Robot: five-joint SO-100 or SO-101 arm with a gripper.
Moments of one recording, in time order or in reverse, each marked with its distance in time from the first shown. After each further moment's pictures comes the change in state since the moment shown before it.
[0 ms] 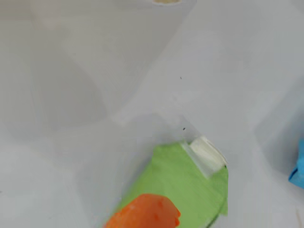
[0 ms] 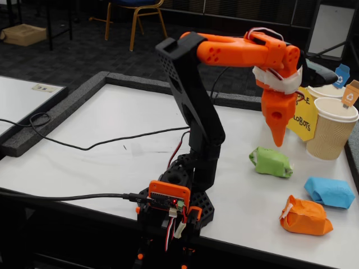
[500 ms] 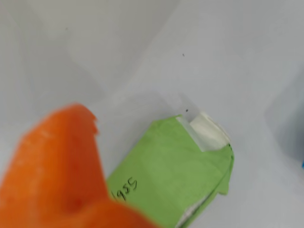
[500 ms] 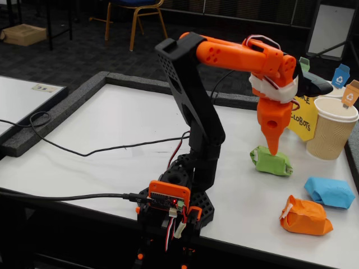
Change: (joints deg) arm 0.0 0.1 6.1 -4.5 0.0
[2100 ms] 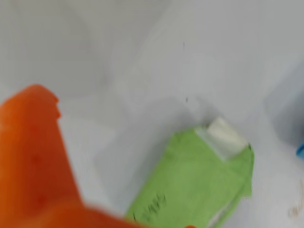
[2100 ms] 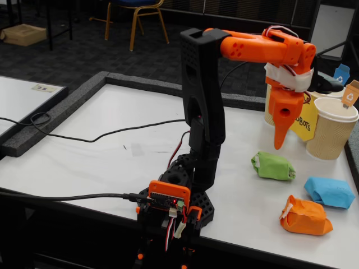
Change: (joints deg) arm 0.0 -15.9 -20.9 16.6 -3.6
